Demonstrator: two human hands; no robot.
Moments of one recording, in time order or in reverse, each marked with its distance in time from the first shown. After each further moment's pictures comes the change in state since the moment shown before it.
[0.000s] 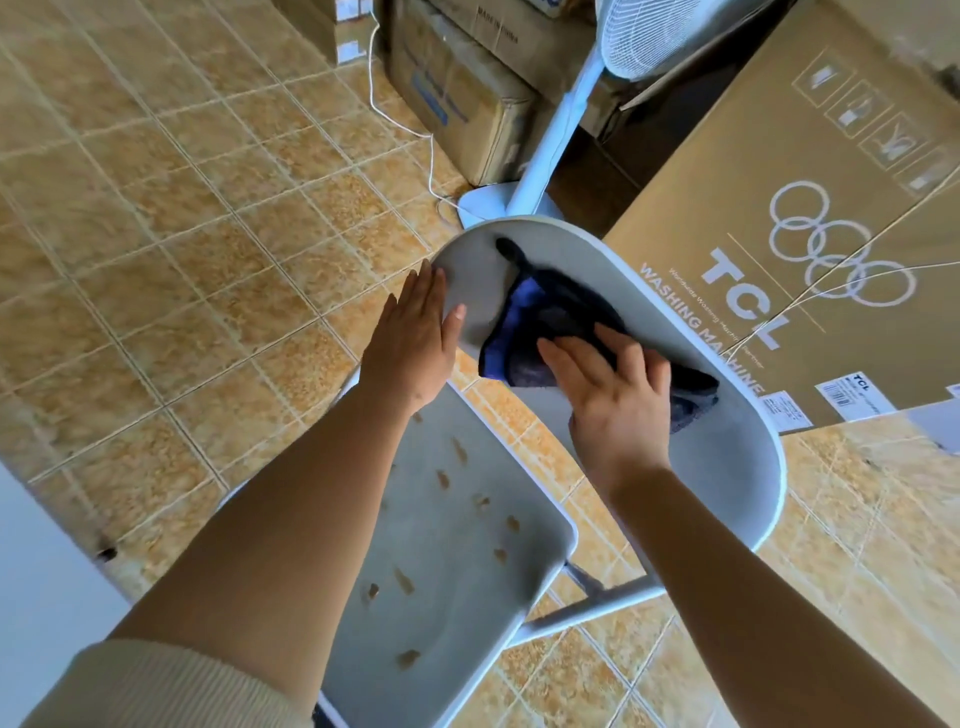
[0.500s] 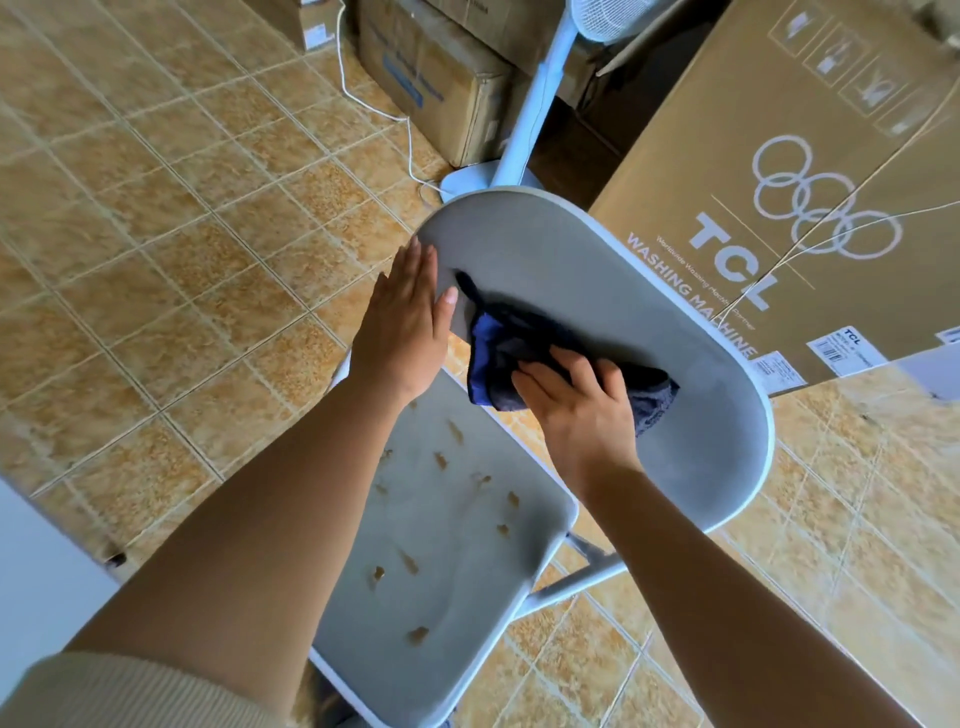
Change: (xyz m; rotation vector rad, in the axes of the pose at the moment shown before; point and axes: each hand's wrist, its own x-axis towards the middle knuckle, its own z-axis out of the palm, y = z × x) left_hand -0.007 0.006 0.000 0.002 0.047 0.107; right_hand -0.036 -0.020 0.021 0.007 -0.044 -0.038
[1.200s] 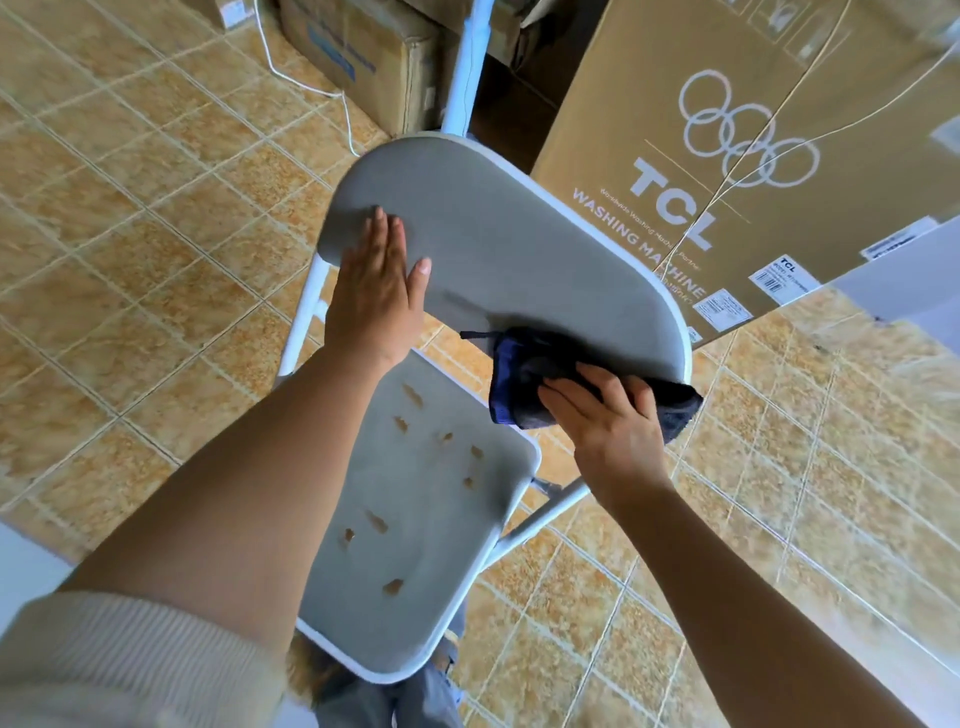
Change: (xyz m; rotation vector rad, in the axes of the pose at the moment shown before) left_hand -0.012 0.045 0.017 0.083 -0.019 0.014; right_hand -0.109 0.042 -0.028 0.000 -0.036 0.111
